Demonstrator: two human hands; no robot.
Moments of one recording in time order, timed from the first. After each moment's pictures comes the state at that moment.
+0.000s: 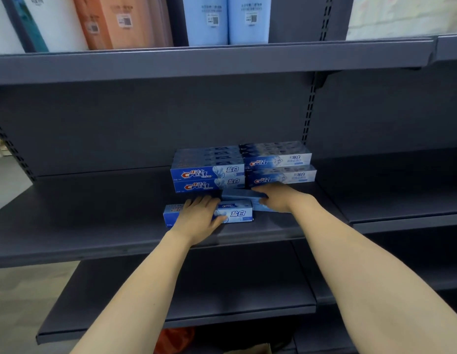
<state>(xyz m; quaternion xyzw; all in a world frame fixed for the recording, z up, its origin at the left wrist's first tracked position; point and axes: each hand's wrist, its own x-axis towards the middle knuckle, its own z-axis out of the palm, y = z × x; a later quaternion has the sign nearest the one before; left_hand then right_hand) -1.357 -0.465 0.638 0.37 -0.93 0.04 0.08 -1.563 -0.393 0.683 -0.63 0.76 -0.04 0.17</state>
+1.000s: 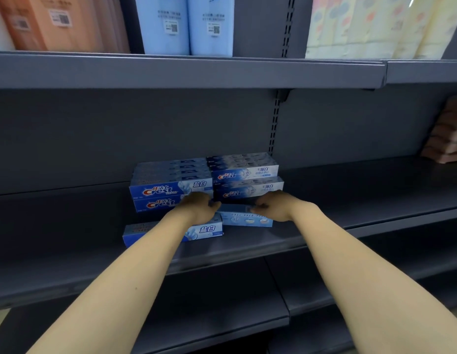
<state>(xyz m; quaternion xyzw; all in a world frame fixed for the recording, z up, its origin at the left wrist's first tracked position) -1.442 -0.485 0.682 0.41 -0.89 -0.20 -0.01 -1.618 -0.367 0.690 -0.57 0.81 0.01 0.16</state>
